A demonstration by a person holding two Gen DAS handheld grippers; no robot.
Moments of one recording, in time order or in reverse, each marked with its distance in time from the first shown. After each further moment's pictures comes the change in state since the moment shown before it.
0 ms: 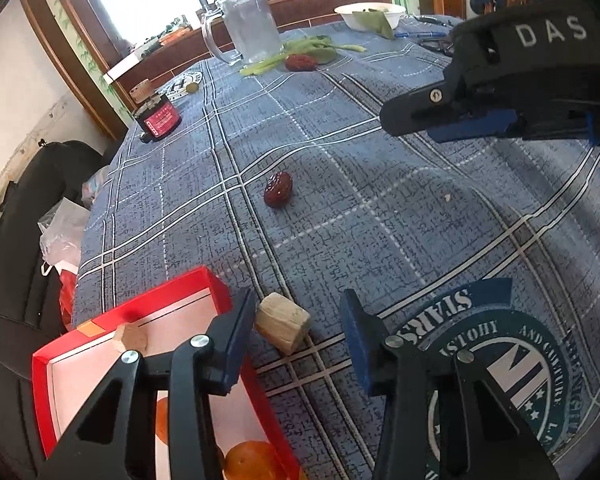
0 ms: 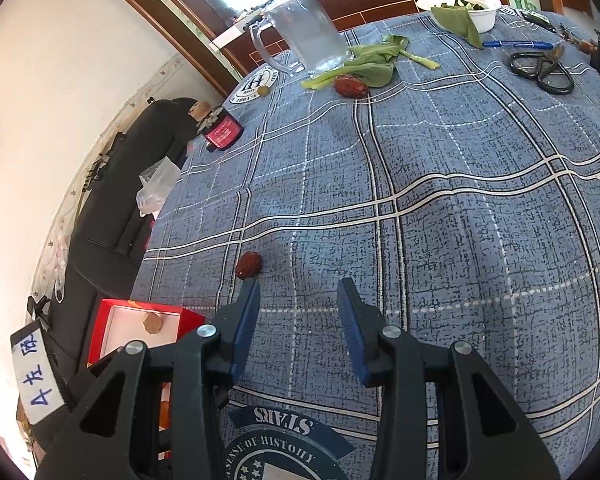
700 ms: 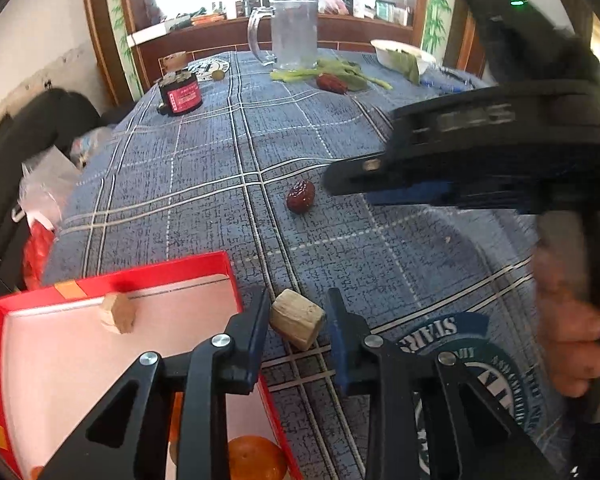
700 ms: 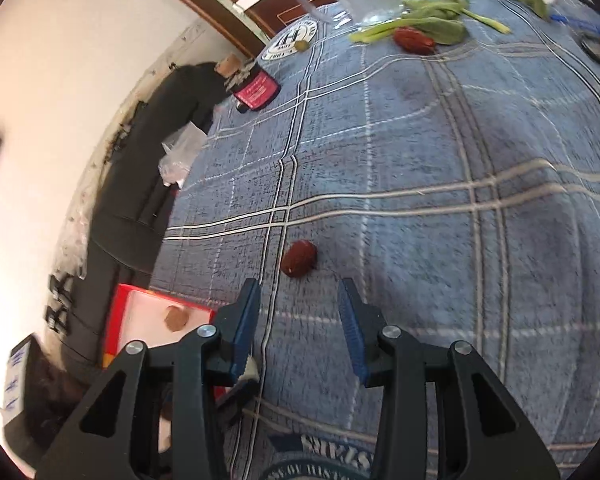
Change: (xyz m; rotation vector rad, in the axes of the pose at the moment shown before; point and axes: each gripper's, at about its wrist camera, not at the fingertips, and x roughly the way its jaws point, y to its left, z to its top) left arm -0.008 0.035 -0.011 -0.246 -0.069 -0.158; right arm 0.062 0.031 0.013 -0.035 0.148 0.096
